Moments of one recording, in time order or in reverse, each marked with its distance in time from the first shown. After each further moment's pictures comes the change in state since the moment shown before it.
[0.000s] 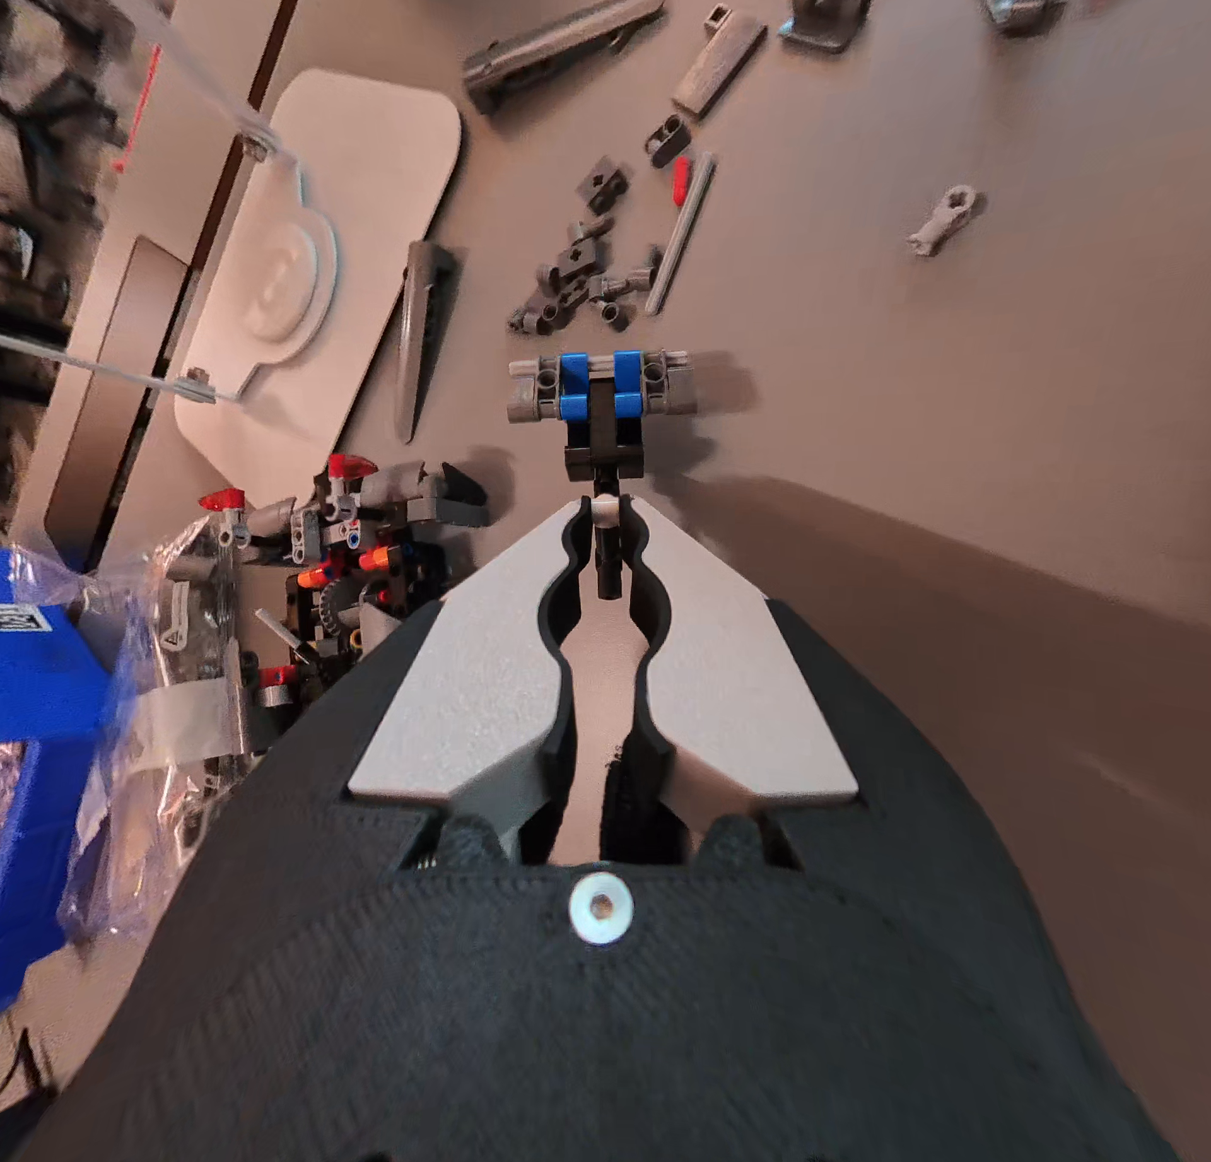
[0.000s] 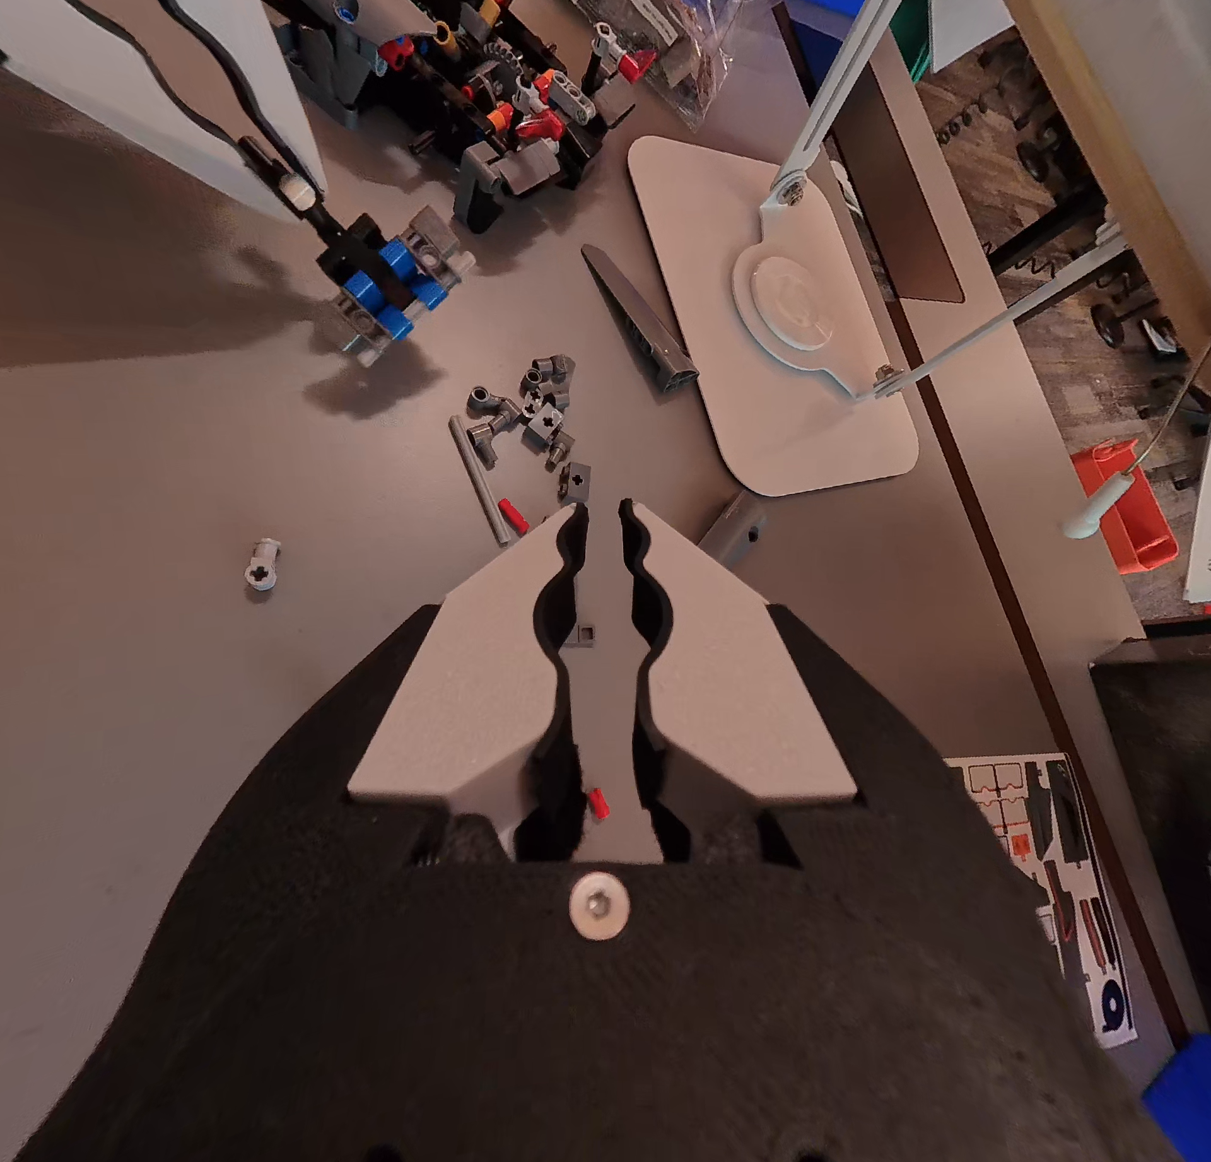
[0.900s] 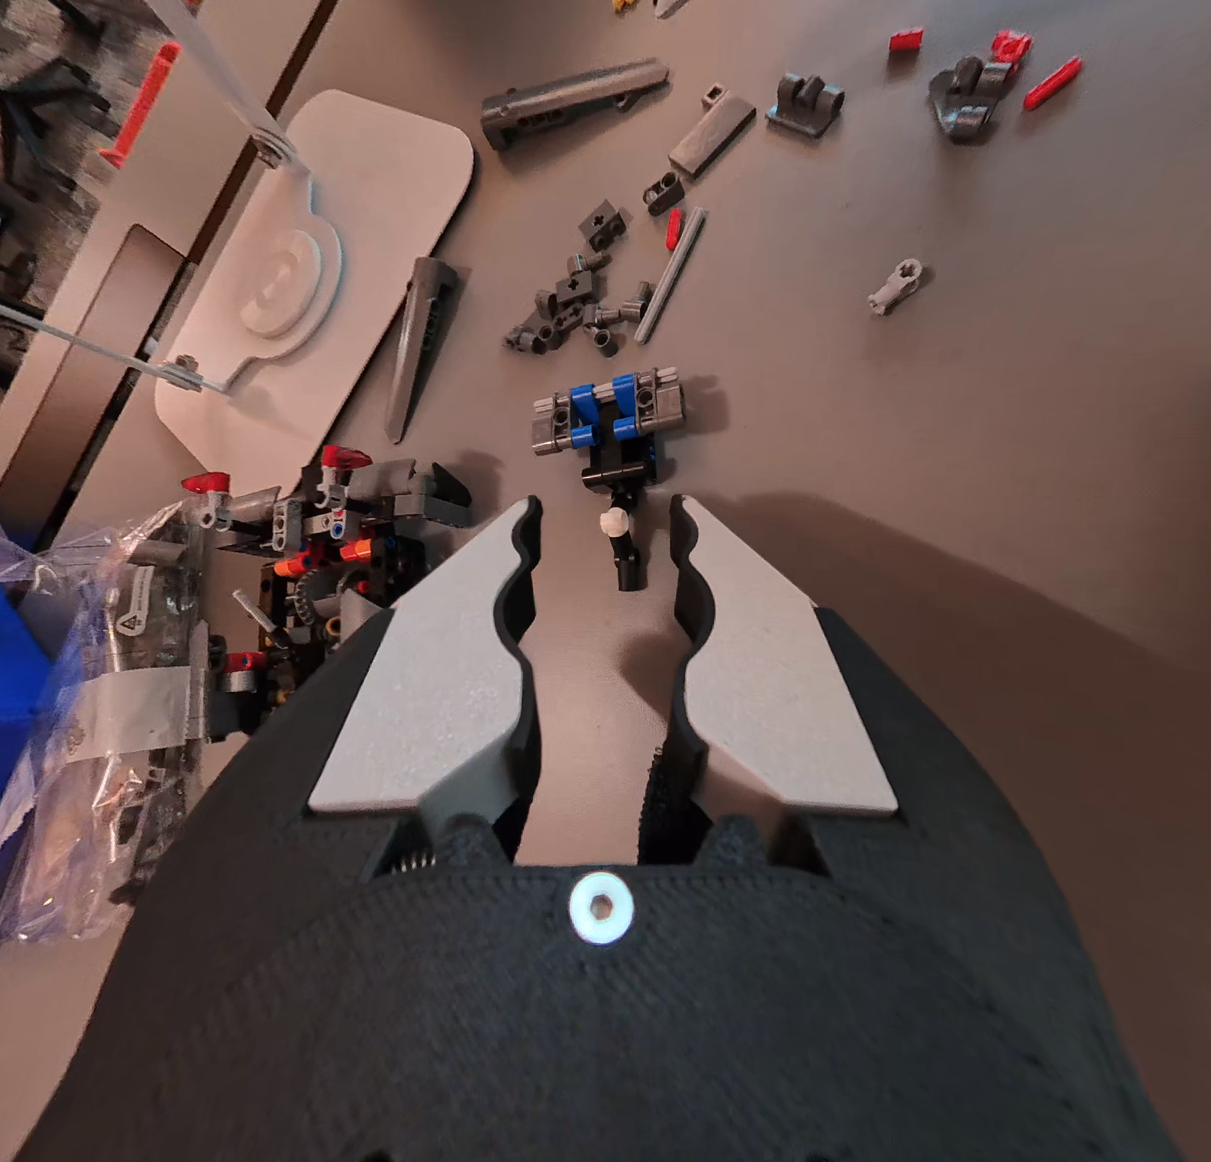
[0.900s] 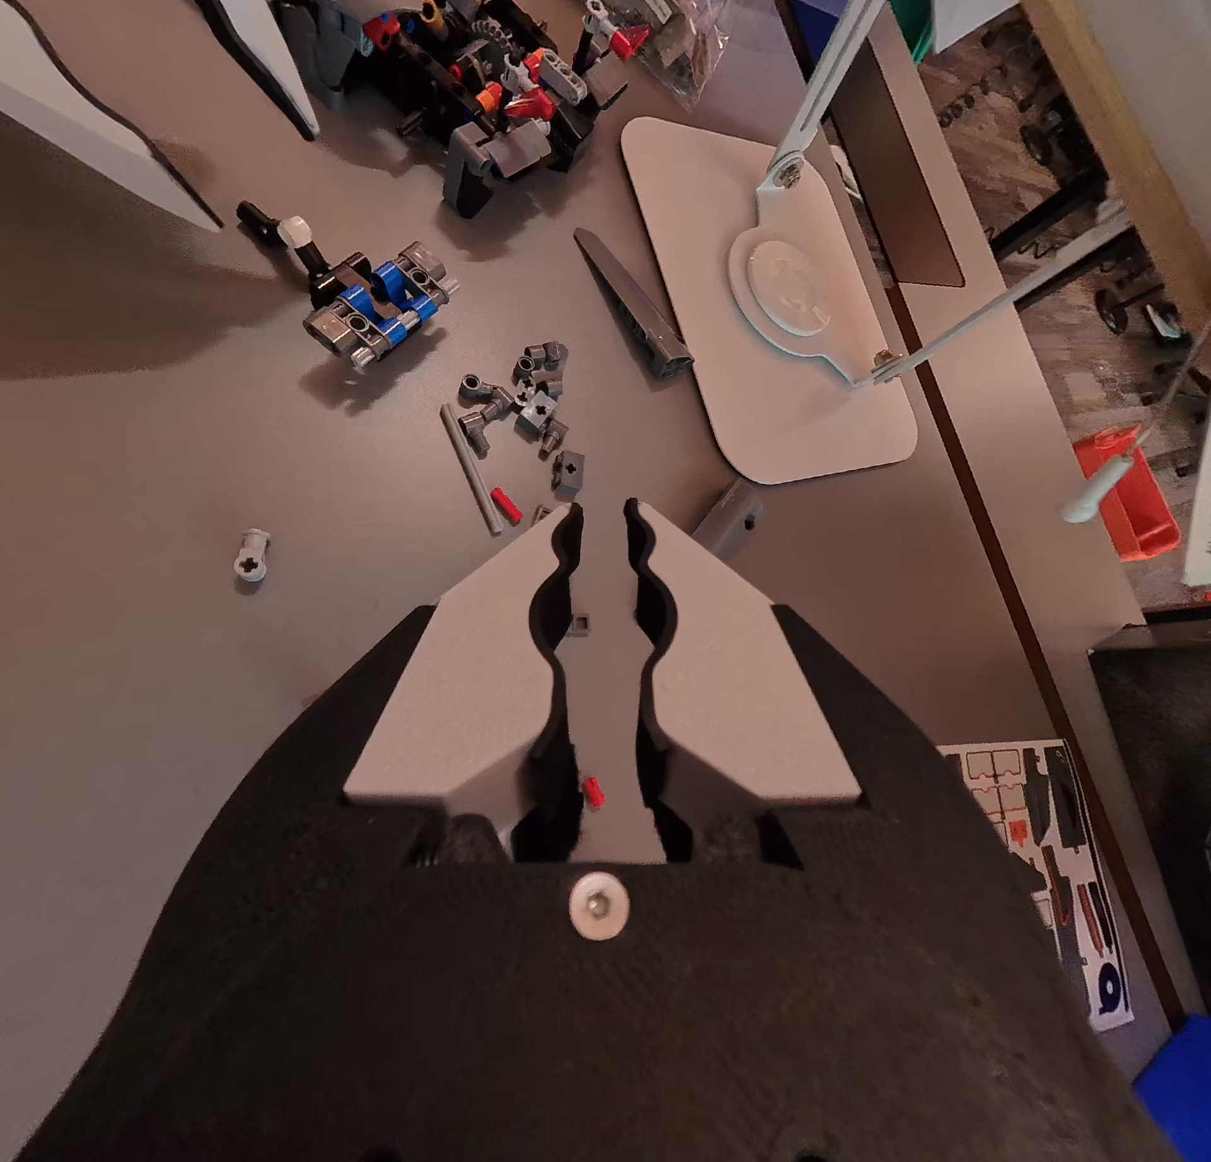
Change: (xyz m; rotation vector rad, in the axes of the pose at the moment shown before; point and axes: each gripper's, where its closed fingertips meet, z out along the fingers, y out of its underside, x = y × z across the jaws) left arm 0.005 -0.008 -0.011 0.061 0.019 -0.092; right arm 0.004 0.004 -0.001 -0.014 0.007 0.012
